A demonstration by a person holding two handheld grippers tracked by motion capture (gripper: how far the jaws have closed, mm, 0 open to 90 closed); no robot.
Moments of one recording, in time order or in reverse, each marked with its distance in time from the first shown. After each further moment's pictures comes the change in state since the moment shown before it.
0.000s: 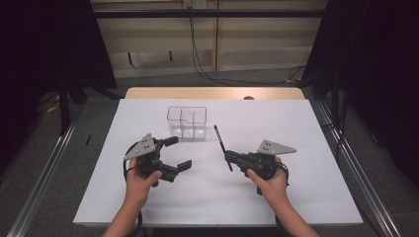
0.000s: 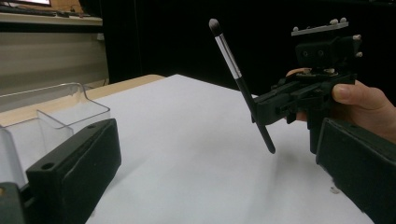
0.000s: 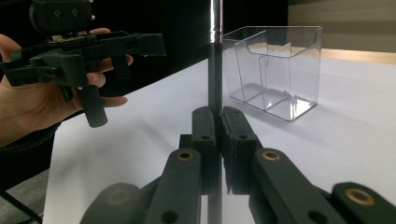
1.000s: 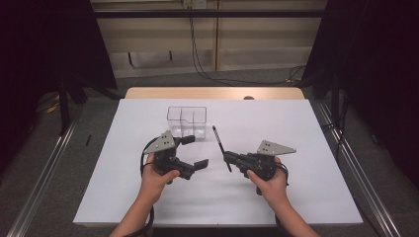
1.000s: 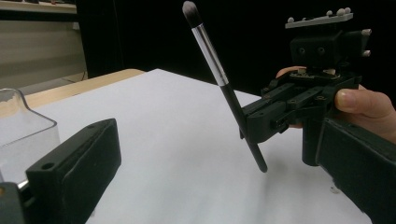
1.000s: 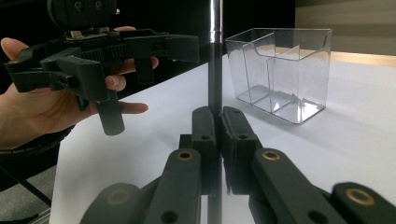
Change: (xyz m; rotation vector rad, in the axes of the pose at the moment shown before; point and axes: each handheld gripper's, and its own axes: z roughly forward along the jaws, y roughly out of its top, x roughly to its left) left arm -0.009 0.006 0.041 0.044 -0.063 -0.005; right arm 0.002 0.000 0.001 -0.005 0.026 -0.013
